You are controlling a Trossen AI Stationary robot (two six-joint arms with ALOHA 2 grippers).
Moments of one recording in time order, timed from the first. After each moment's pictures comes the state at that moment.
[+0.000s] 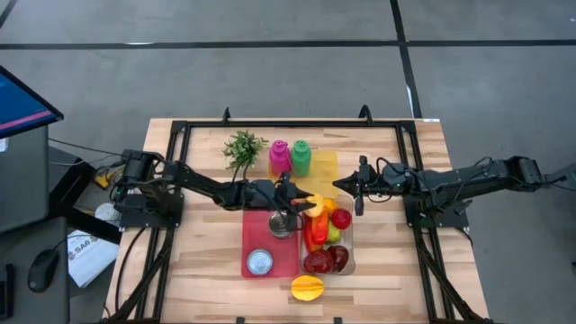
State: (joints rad) left arm -0.09 1.76 0.93 0.60 -0.21 -0.11; right arm 0.01 0.90 0.37 0.28 0.16 0.15
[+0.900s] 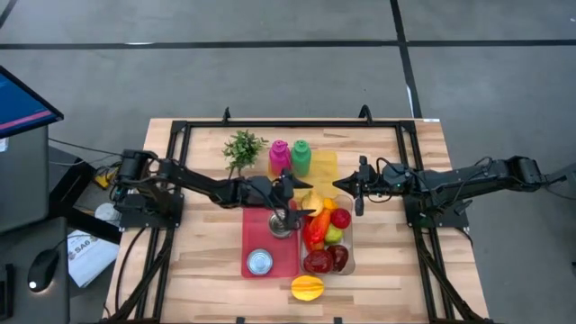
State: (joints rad) left arm -0.09 1.72 0.93 0.59 -0.19 -0.02; right arm 0.01 0.90 0.37 0.28 0.16 0.15
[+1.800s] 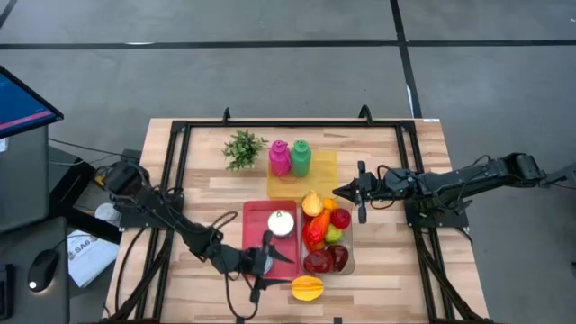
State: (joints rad) left arm -0.60 1.67 0.93 0.56 -0.45 -0.03; right arm 0.09 0.90 0.37 0.30 0.16 0.10
